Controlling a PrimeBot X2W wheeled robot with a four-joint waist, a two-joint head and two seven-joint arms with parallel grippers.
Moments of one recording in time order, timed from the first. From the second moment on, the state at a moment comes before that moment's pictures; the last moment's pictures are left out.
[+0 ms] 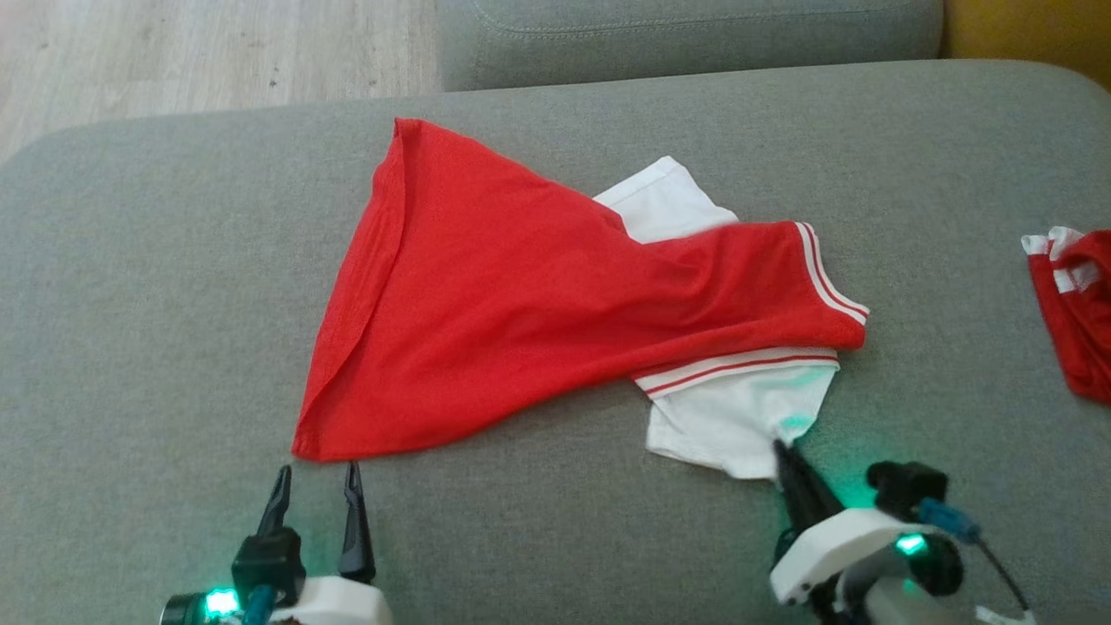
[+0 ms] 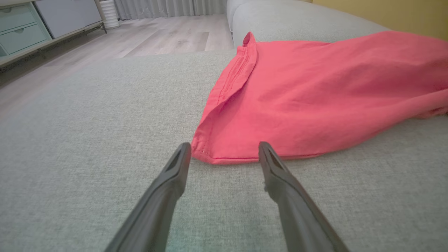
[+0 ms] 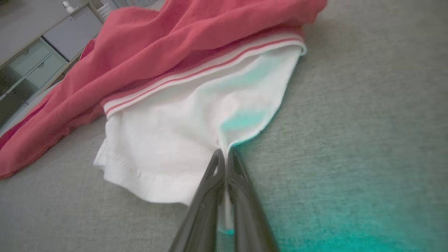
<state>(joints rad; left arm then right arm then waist) -0.04 0.05 -0.15 0.50 -0.13 0.10 -0.26 -0.22 -0.06 0.31 0.85 0.46 0.13 -0.27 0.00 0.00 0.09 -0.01</state>
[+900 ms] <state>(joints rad) -0.14 0.05 -0.12 0.63 -0.42 0.02 -0.26 -0.14 -0.08 0.11 0.65 0.35 0.13 -0.26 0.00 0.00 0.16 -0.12</state>
